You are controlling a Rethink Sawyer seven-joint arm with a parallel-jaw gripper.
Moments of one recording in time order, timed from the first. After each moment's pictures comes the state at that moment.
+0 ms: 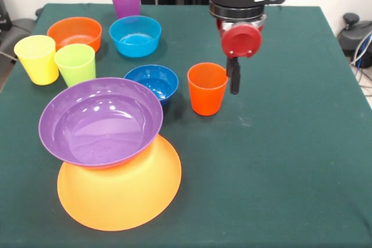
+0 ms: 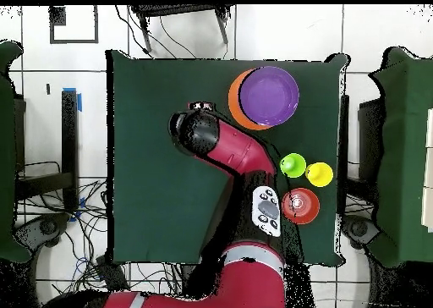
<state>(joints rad) -0.09 -0.53 -0.11 1.59 0.41 0.36 2.82</state>
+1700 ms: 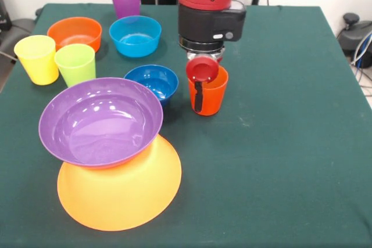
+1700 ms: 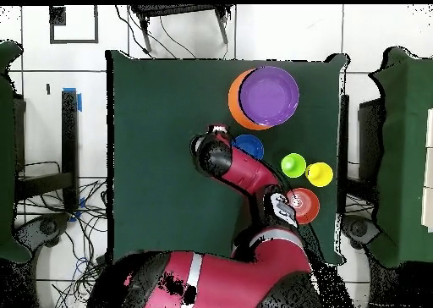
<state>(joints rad) -0.21 -0.42 -0.03 1.70 0.33 0.09 2.82</state>
